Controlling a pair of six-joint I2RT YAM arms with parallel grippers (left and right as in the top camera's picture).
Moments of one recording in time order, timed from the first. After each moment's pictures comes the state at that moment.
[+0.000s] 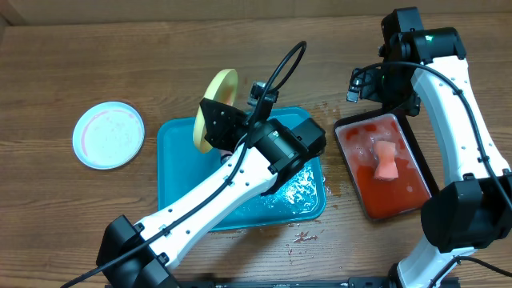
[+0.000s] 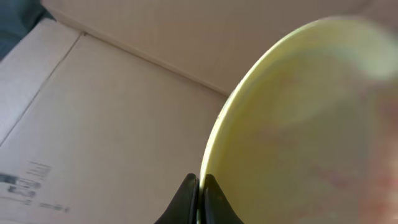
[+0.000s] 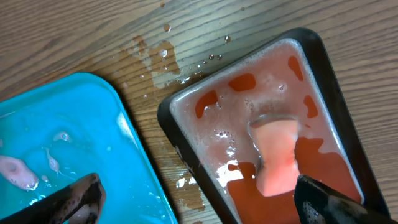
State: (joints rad) left arm -0.86 1.72 1.56 -1.53 -1.46 -0.60; right arm 0.11 1.88 1.85 -1.37 -0.03 0.36
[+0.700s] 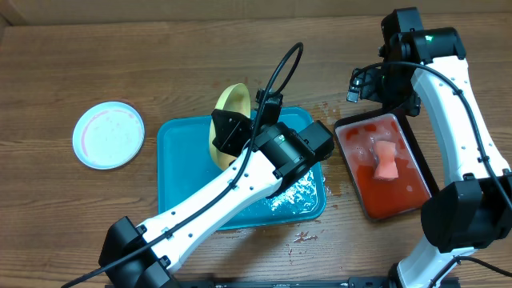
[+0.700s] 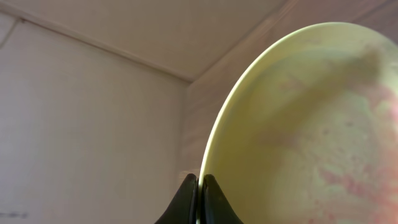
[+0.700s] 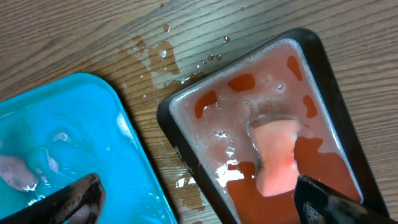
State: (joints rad) left arm -0.89 1.72 1.58 -1.52 -1.28 -0.58; right arm 0.11 1.88 1.85 -1.37 -0.03 0.36
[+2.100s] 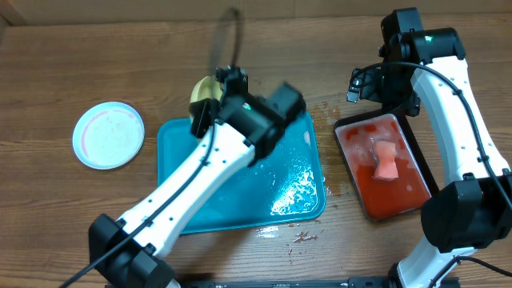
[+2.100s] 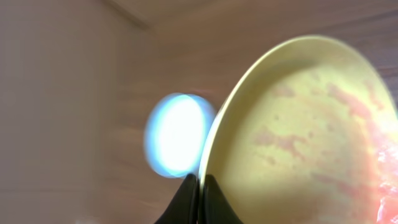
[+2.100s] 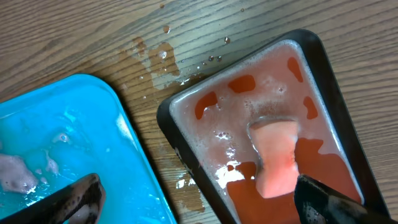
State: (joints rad) left arm -0.70 1.72 1.67 -1.39 -0.99 -0.61; right arm 0.11 1.88 1.84 -1.36 -0.03 0.36
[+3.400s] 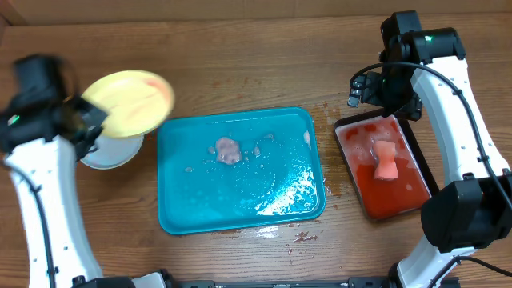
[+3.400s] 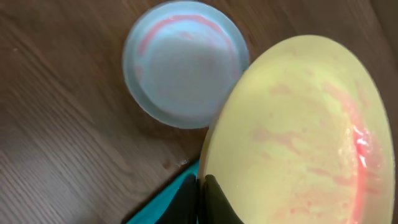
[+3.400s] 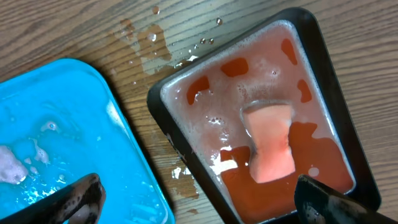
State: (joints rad) left arm 0.38 1.45 1.49 -1.15 -0.05 -0.70; right arm 0.11 1.88 1.84 -1.42 -0.02 0.36
